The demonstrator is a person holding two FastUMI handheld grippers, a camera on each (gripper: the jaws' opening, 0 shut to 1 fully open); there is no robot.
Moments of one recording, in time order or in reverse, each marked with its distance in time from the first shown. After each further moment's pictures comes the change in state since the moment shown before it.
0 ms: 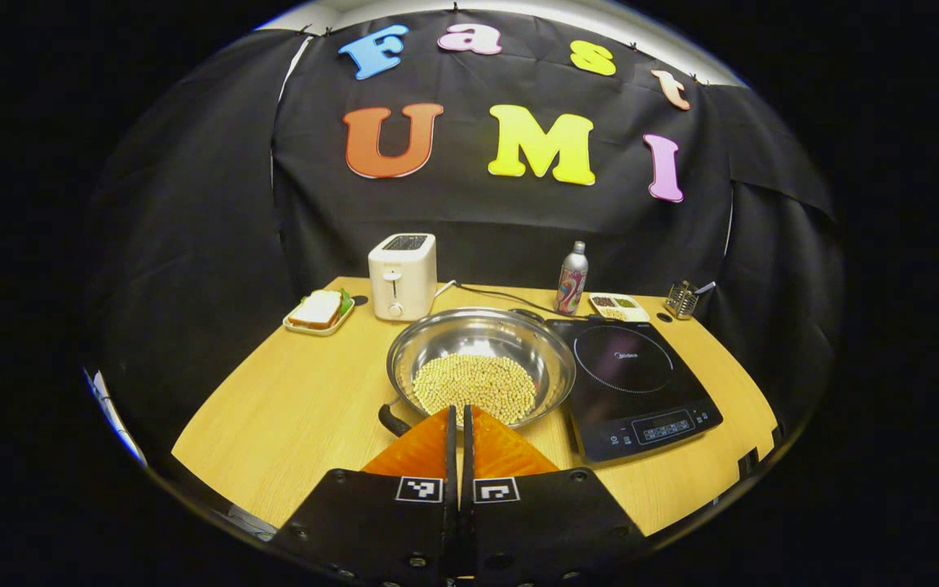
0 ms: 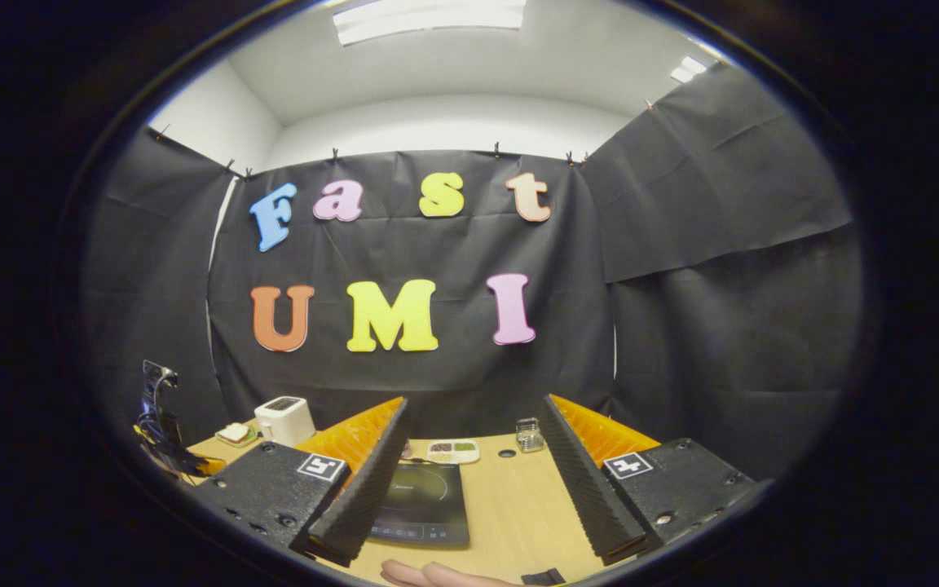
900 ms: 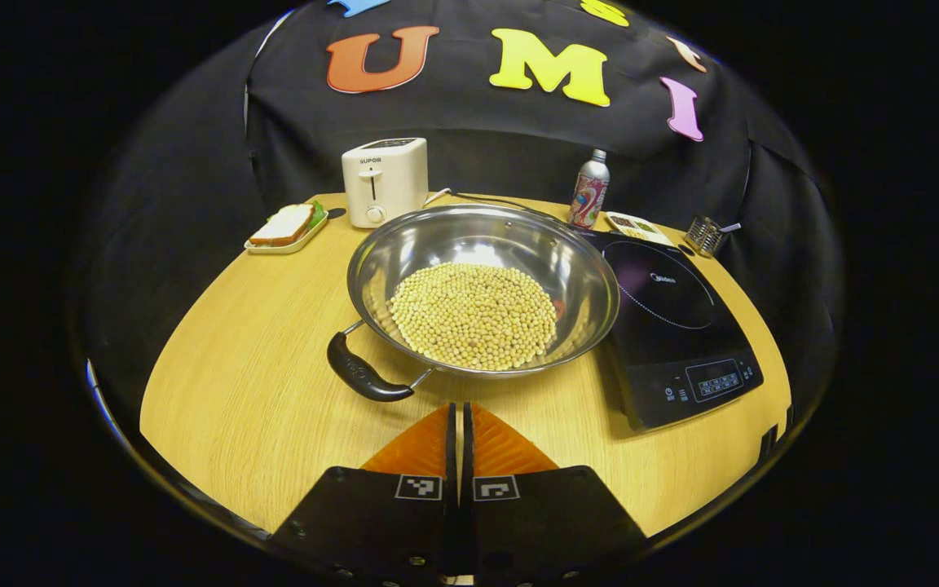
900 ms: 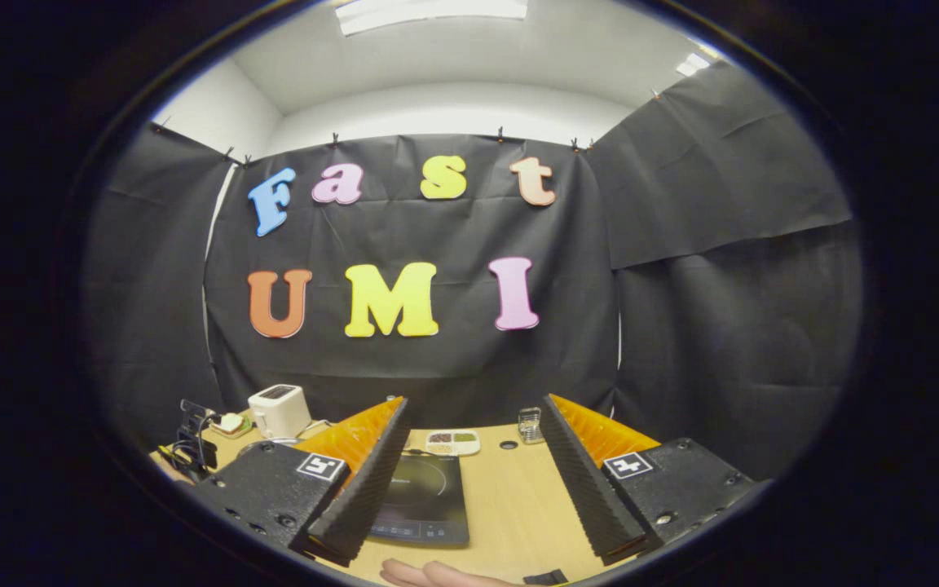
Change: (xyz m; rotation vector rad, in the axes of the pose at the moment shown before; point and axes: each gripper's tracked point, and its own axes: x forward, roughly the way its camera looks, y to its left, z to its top) left arm 0.068 0.006 -0.075 -0.011 0.247 -0.004; right arm 0.029 0.005 -0.025 0.004 0.045 0.016
